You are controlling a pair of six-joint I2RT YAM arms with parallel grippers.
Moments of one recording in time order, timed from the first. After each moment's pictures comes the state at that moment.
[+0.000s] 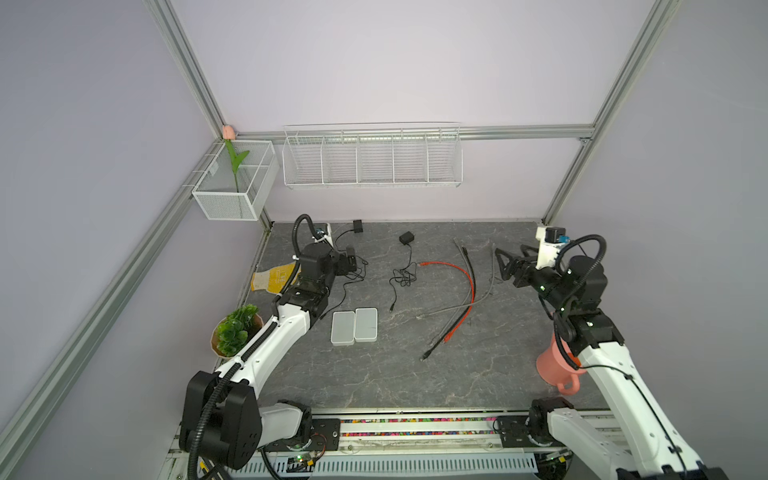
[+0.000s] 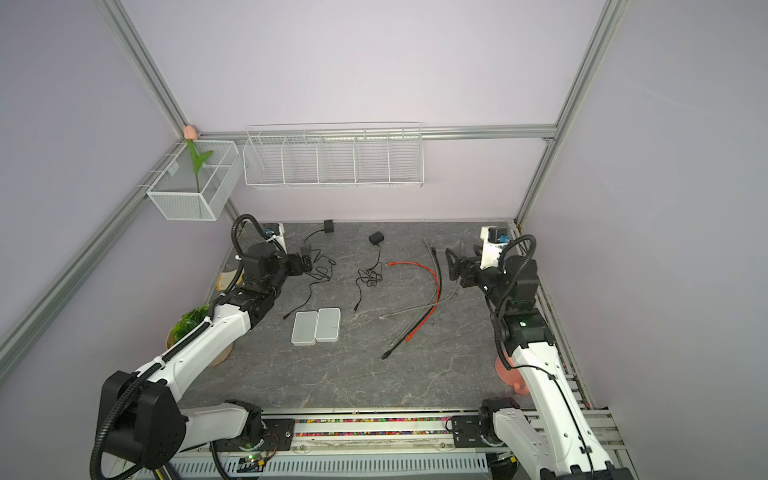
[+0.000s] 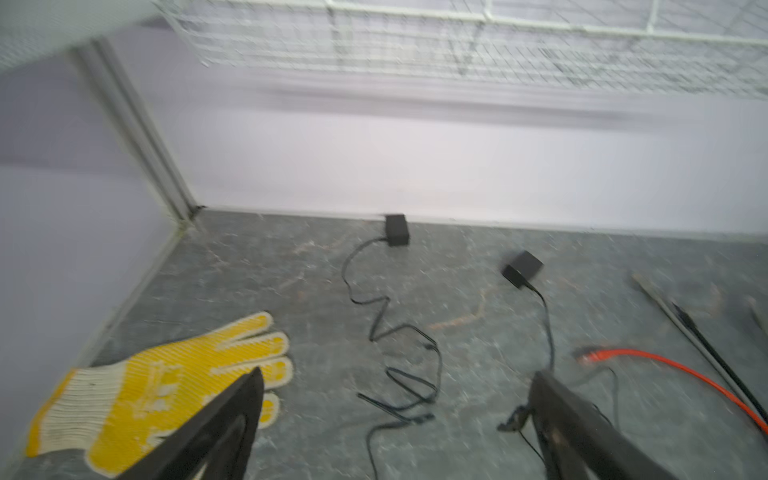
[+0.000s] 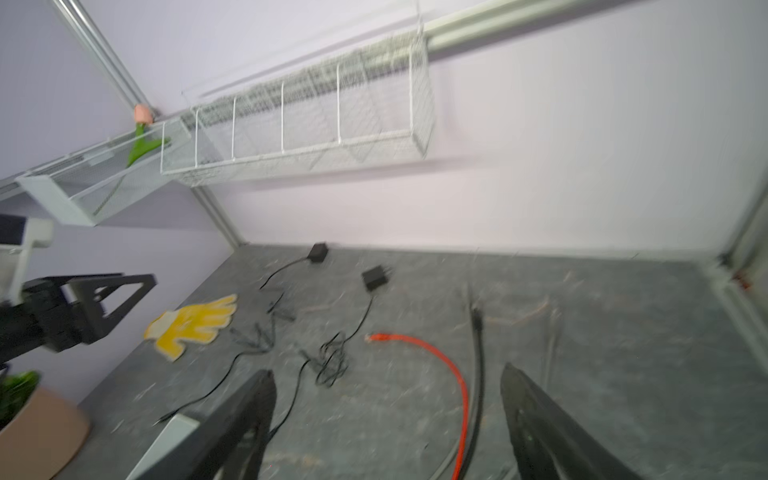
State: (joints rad) left arm -0.38 1.29 0.91 -0.01 -0.19 -0.18; right arm 0.16 0.96 0.85 -0.16 -0.32 0.25
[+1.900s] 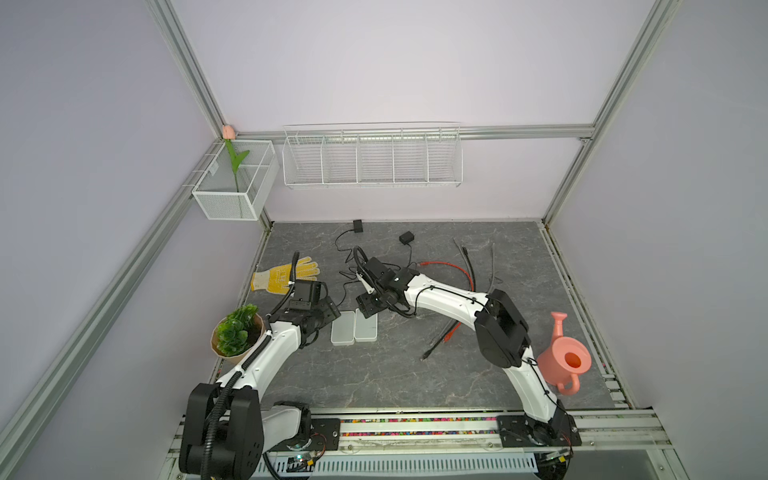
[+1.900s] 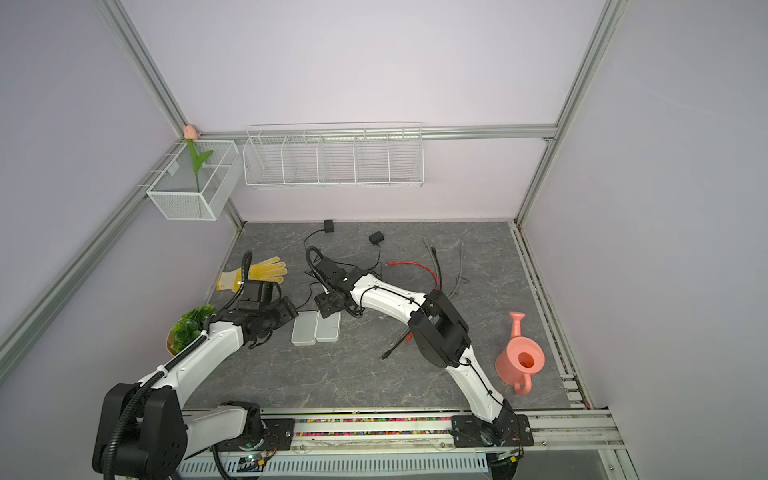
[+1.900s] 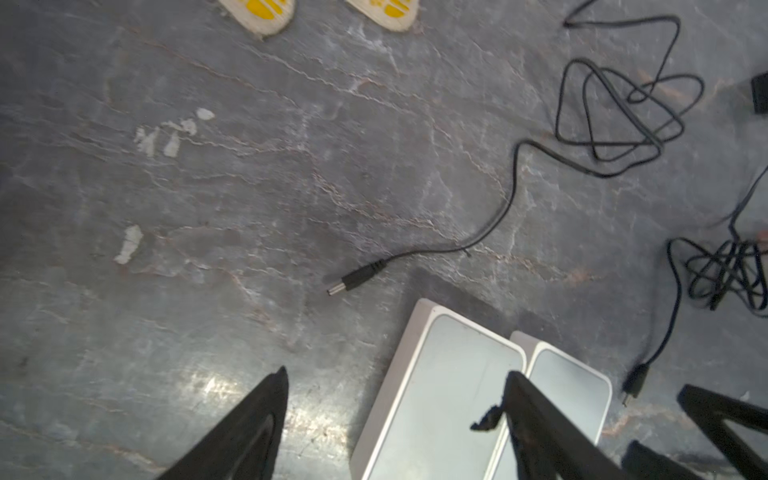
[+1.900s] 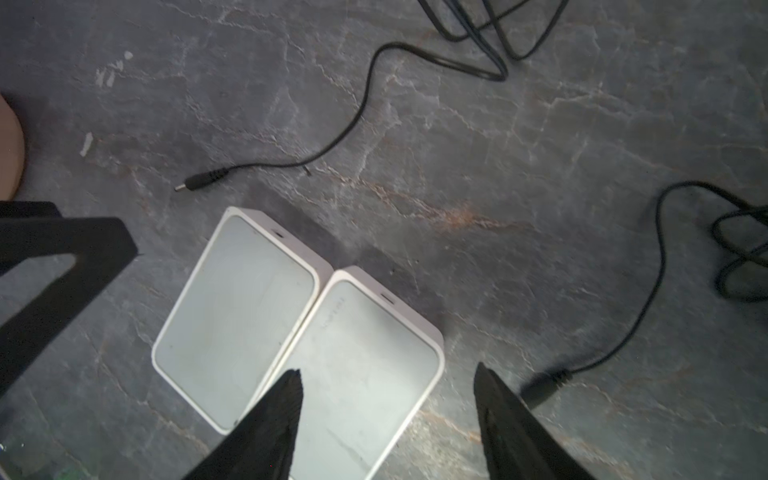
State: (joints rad) left arm -0.16 1.21 0.66 -0.44 -0.05 -0.67; right arm 0.96 2.26 1.93 -0.71 0.01 0.37
